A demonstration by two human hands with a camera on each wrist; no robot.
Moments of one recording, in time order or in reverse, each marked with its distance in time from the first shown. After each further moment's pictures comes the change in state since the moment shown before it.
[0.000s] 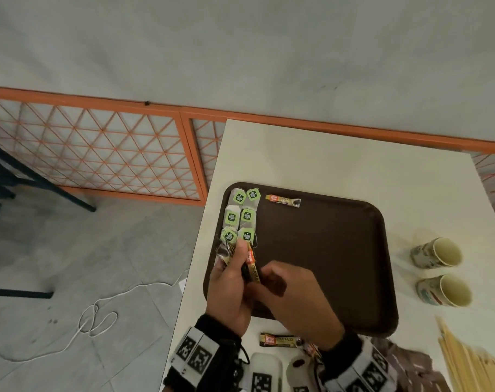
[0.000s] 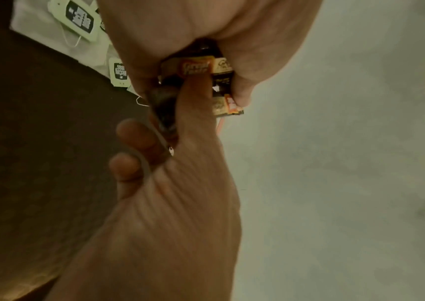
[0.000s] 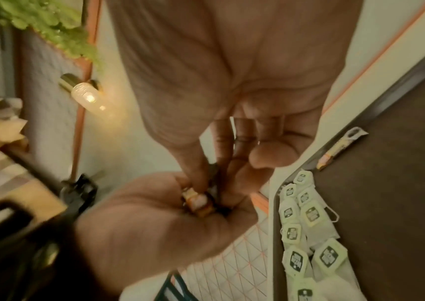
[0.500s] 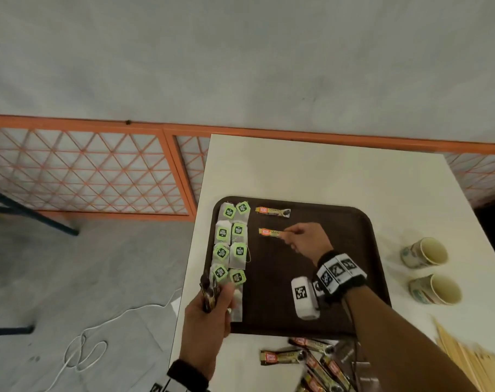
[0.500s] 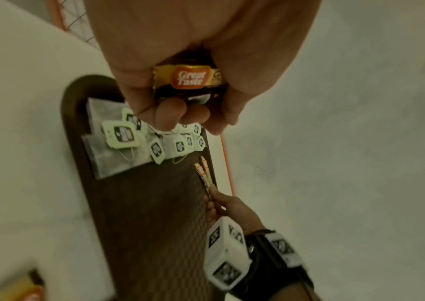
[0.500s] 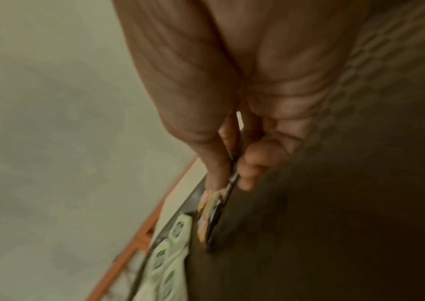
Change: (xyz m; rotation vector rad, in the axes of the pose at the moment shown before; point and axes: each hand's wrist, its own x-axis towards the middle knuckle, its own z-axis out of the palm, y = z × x) left_hand 0.003 -0.005 -0.048 0.444 0.075 0.122; right_hand 0.123 0.102 -0.045 0.180 0.204 0.479
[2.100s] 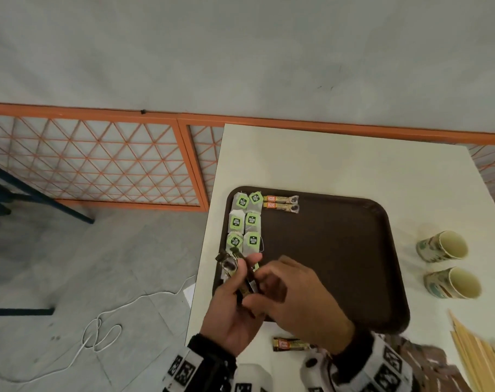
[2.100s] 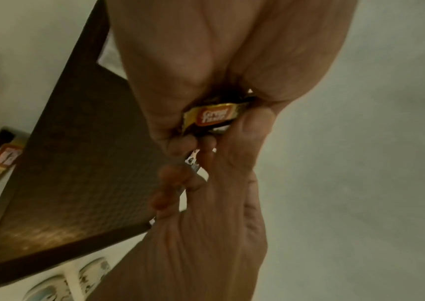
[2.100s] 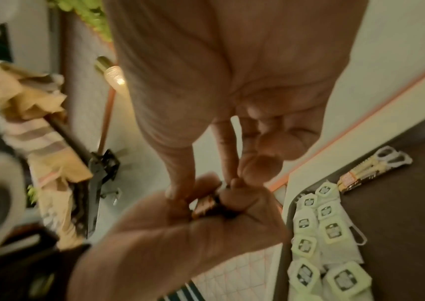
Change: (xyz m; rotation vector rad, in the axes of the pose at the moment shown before) left_hand -0.006 0.024 0.010 -0.761 -0.386 -0.376; right_hand -0.160 -0.036 0.039 -0.334 -0.200 -0.589
